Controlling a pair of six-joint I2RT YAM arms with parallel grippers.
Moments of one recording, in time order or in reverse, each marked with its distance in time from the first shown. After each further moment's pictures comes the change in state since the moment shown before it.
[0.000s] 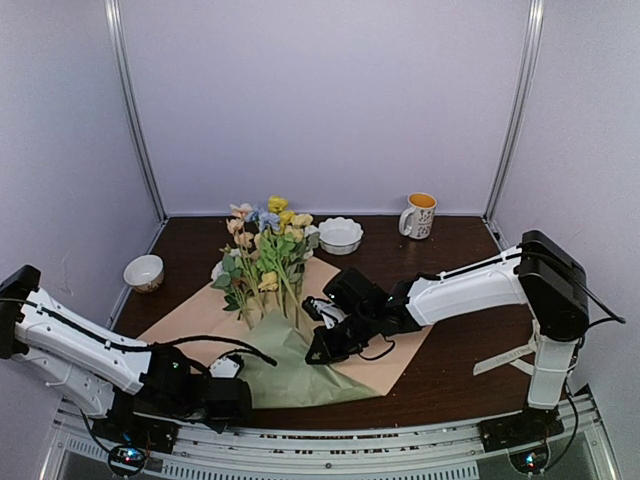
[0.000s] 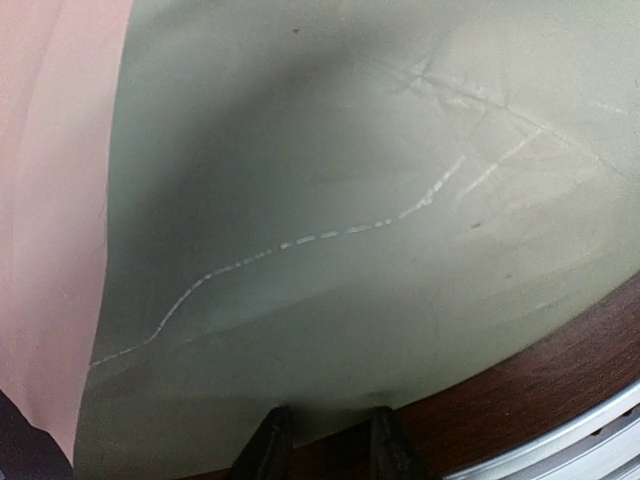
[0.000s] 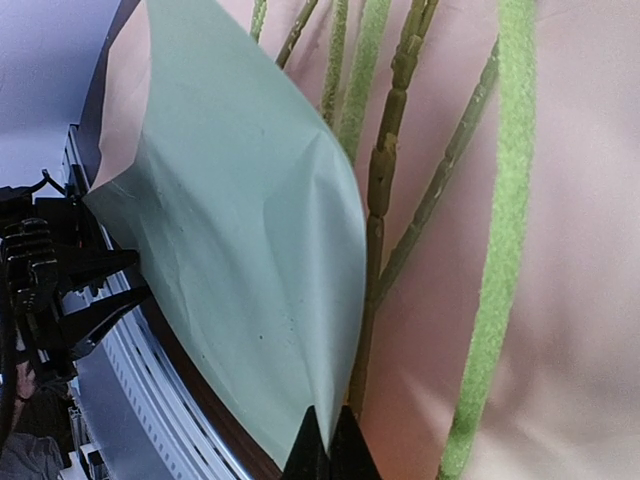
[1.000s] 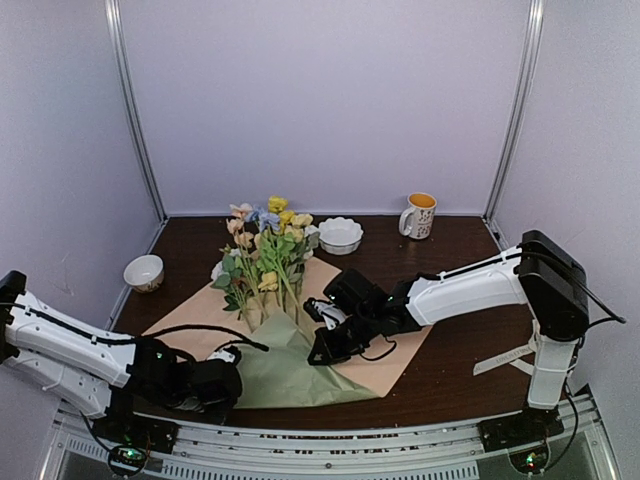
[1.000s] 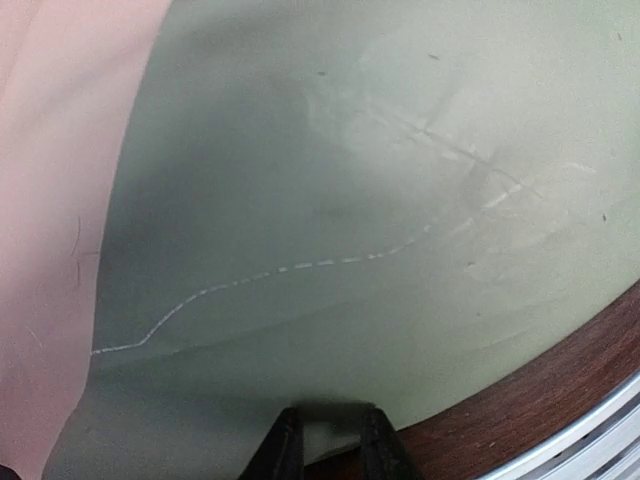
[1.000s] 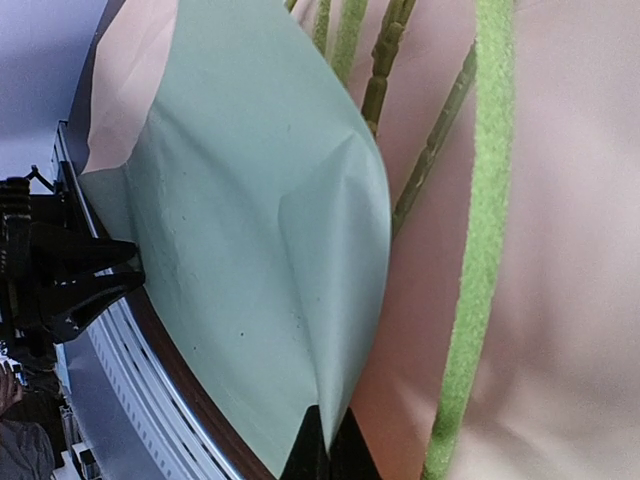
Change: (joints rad) left arm 0.112 -0.095 -0.082 0.144 0.063 0.103; right arm -0.001 0.000 0.000 -0.025 0.015 -0.012
